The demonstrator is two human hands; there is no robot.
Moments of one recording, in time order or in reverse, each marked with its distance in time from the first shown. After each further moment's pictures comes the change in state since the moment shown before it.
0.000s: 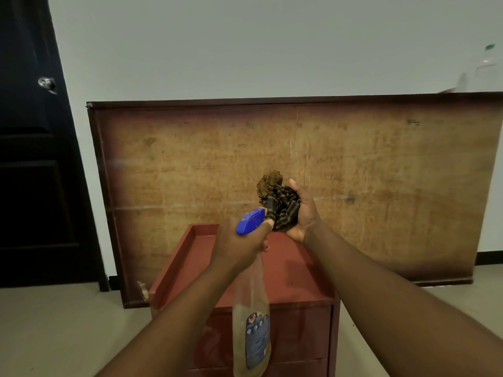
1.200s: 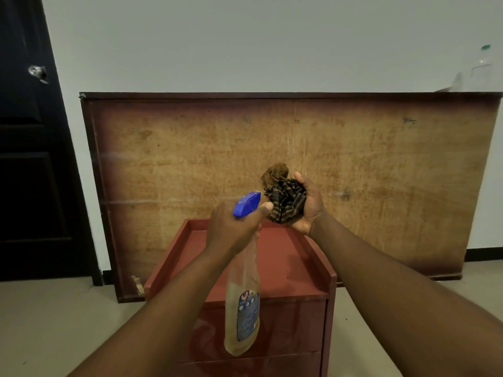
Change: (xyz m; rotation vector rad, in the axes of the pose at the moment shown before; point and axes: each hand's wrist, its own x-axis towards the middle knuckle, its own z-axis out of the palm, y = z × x) left_hand 0.015 0.004 -0.007 0.068 0.067 0.120; right_hand 0.001 -0.013 -0.013 -0.030 -0.018 -0.016
